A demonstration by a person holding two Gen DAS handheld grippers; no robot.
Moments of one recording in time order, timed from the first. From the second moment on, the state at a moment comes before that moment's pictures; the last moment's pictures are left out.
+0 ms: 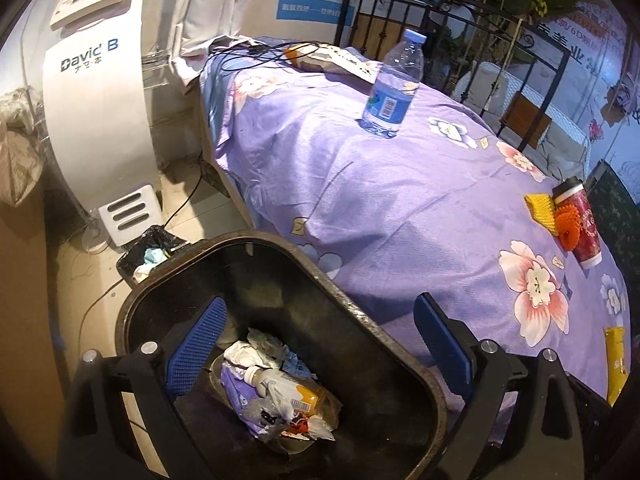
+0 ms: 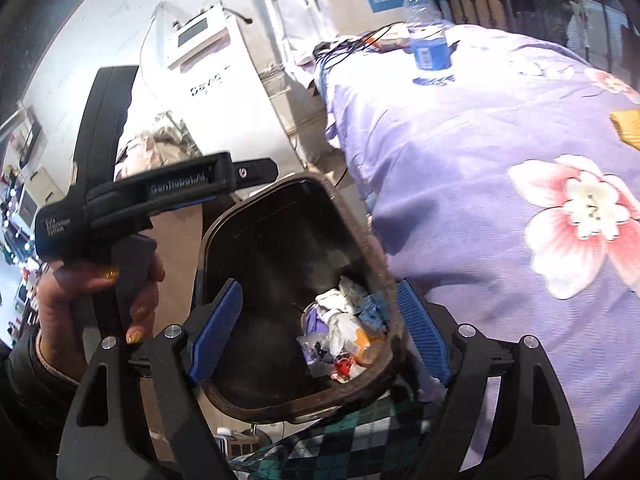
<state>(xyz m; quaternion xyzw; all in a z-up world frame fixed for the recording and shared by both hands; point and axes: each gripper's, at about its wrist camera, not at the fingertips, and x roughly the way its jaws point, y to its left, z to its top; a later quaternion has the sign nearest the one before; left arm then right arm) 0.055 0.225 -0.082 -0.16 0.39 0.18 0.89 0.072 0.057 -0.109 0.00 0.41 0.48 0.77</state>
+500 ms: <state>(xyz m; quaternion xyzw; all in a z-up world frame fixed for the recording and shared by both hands) 0.109 0.123 -0.073 -0.08 0.40 0.03 0.91 0.114 -0.046 -0.082 0.06 0.39 0.38 0.84</state>
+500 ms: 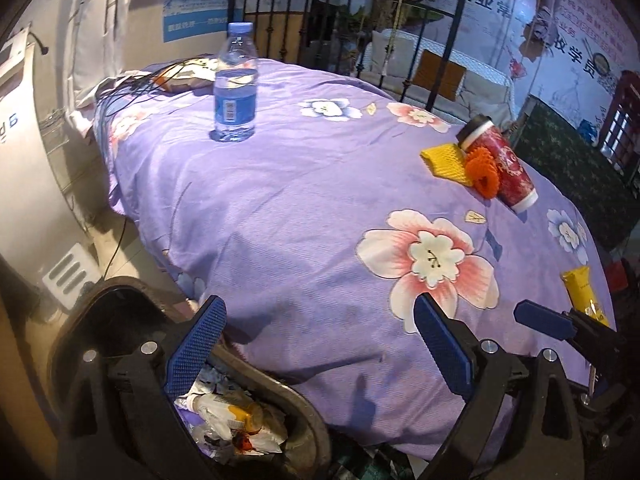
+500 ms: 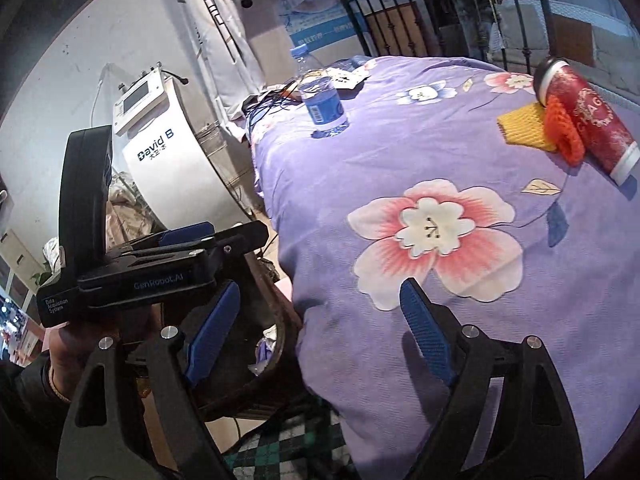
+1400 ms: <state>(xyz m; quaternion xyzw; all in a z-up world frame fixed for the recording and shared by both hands) 0.203 0.001 -0.073 0.00 0.42 -0.14 0.90 0.332 -0.203 -0.052 -0.07 0.42 0.20 0.88</state>
